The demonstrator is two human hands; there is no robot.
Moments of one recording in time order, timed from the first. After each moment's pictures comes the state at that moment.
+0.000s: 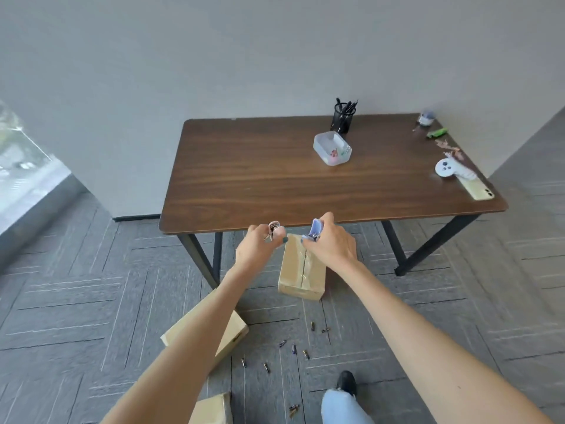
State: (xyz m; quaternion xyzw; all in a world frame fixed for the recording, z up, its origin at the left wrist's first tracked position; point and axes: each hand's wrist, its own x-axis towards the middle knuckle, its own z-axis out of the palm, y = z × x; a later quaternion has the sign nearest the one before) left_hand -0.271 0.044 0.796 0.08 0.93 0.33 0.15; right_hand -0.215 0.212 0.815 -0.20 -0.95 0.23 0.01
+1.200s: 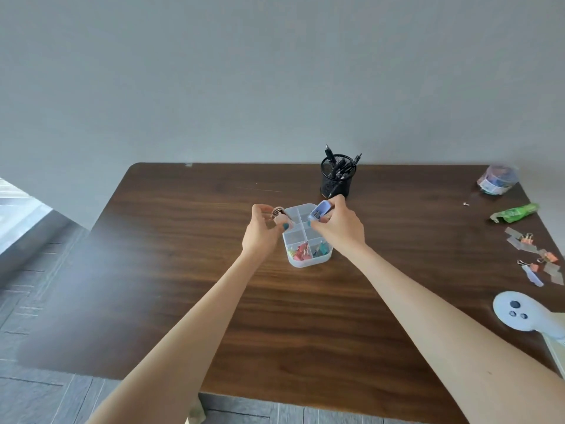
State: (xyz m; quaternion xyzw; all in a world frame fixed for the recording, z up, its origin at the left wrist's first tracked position) left_hand -0.636 0.384 0.748 -0.10 0.87 0.47 0.09; right_hand -0.627 0.554 0.746 -0.14 -0.92 0.36 -0.02
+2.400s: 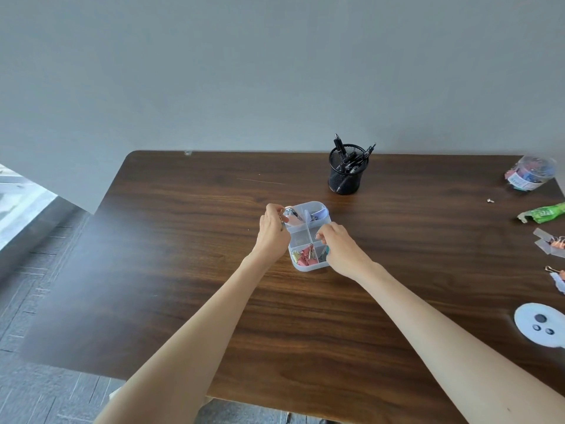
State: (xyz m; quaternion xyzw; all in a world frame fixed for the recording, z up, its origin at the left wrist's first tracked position) left_hand -0.662 0.395 0.704 -0.02 0.91 0.39 0.14; right_hand -0.623 0.561 0.695 0.03 -0.94 0.28 -0.17
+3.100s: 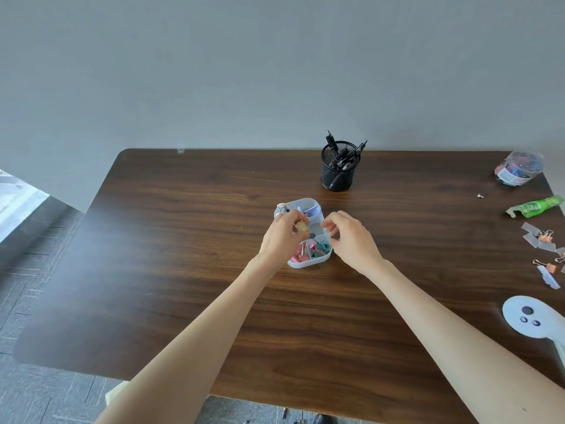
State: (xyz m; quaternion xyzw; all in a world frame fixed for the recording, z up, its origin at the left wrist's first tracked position) left_hand -0.649 0.422 0.708 0.07 0.93 0.34 0.13; right_hand -0.619 0.590 0.697 0.02 -0.95 0.32 -0.04
